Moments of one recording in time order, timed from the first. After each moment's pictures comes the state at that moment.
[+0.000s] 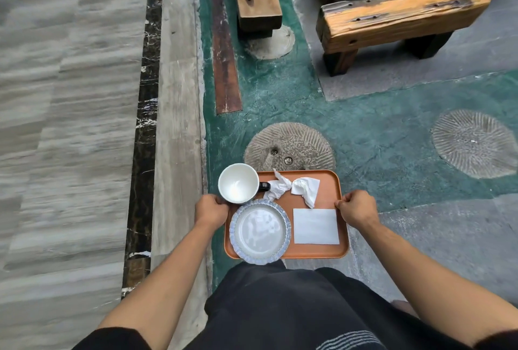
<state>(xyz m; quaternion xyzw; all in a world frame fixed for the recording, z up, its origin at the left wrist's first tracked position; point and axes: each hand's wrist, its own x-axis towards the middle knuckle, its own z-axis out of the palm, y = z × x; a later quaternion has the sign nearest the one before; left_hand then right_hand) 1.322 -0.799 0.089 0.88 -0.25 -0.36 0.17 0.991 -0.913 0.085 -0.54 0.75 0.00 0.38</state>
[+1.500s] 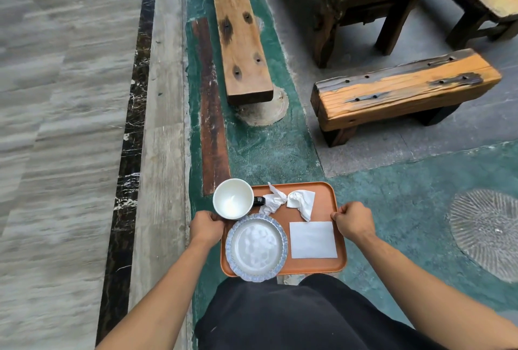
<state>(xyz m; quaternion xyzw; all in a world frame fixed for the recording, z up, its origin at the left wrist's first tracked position) 1.433 -1.285 0.103 0.89 -0.25 -0.34 0.17 1.101 -1.398 0.104 -0.53 0.75 -0.03 0.39</state>
